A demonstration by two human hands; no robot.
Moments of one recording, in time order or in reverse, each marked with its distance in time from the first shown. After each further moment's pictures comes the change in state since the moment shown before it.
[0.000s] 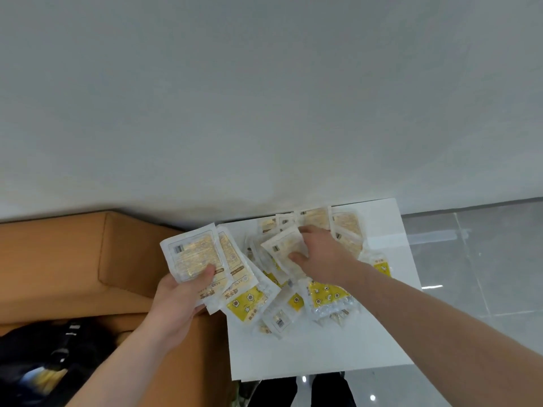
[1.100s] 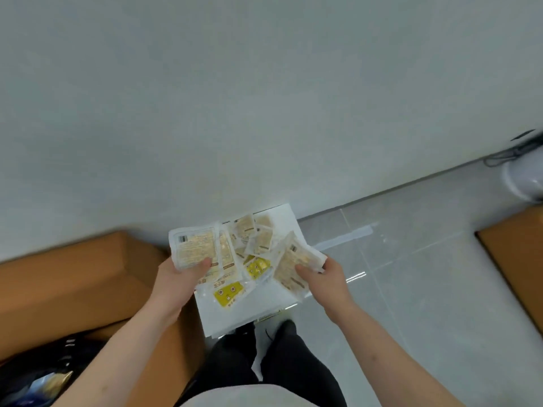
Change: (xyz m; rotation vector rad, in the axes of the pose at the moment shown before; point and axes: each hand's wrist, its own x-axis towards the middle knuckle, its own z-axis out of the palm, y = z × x) left_hand -0.215 0.080 0.021 0.247 -0.241 0.220; right_hand -0.349 -0.085 -0.080 1.152 0.646 0.472
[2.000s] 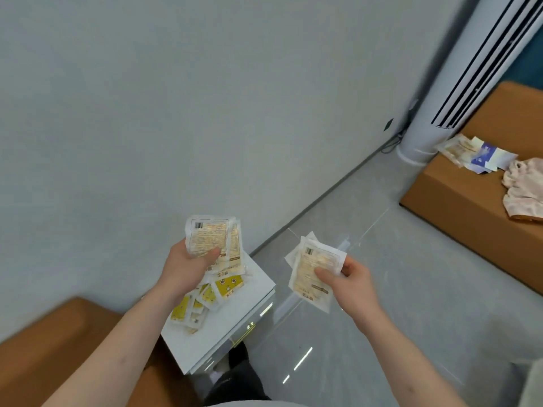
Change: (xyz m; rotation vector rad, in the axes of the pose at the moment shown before) left_hand -0.179 0.046 0.148 0.413 -0.261 0.422; right_hand -0.208 0.069 -0.215 0.223 0.331 -0.258
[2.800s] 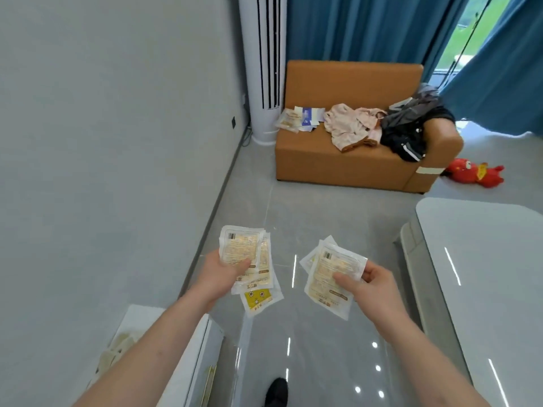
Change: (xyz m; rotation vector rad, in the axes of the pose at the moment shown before) left_hand -0.046 0.053 0.219 0.266 -0.764 0.119; right_hand -0.157 0.061 -0.143 0.253 0.649 0.135
